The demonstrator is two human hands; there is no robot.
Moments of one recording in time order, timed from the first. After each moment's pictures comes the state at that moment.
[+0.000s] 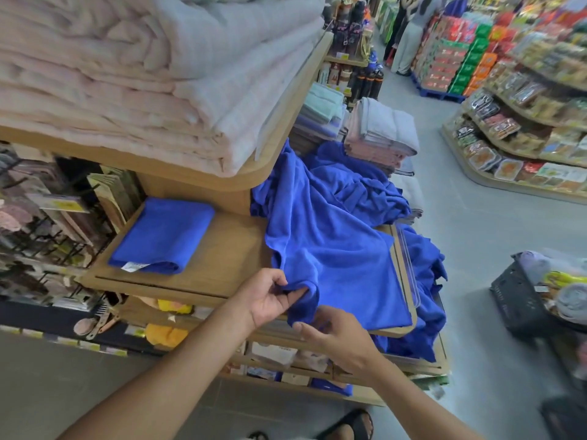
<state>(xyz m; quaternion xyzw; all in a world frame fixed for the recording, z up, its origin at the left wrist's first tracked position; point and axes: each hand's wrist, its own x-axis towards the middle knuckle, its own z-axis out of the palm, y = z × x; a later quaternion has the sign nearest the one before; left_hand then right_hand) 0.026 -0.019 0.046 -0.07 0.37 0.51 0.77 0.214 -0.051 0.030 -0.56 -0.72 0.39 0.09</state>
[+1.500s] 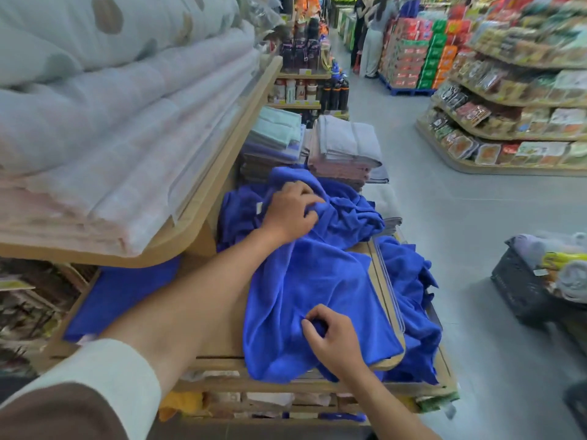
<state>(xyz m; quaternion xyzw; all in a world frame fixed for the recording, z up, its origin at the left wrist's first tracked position) 0.069 0.209 0.105 0.79 0.53 0.31 0.03 0.234 0.023 -0.021 -0.52 -0.70 0.33 0.36</state>
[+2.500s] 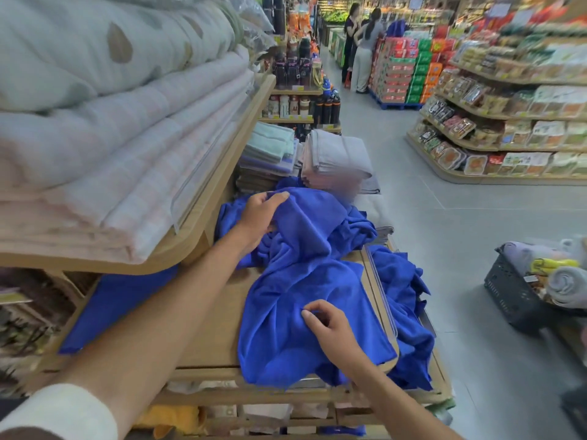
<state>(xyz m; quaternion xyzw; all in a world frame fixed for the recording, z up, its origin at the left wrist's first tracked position) 0.044 0.181 0.144 0.45 0.51 0.55 0.49 0.236 0.033 0.010 -0.50 -0.62 0.48 0.37</state>
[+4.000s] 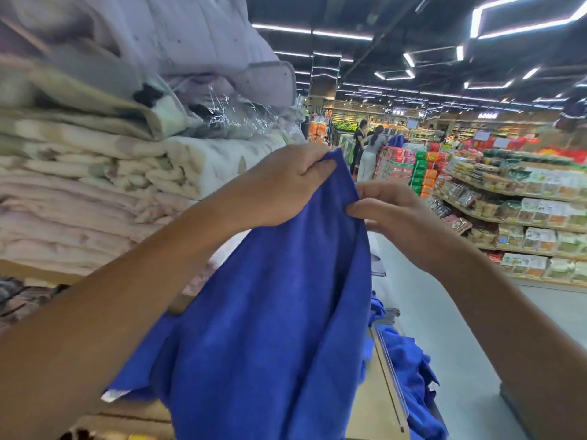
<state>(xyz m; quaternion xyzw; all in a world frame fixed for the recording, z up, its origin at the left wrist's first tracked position) 0.021 -0.015 0.424 0.80 0.47 0.39 0.02 0.217 0.012 0.395 -0.30 -0.78 0.36 0.41</state>
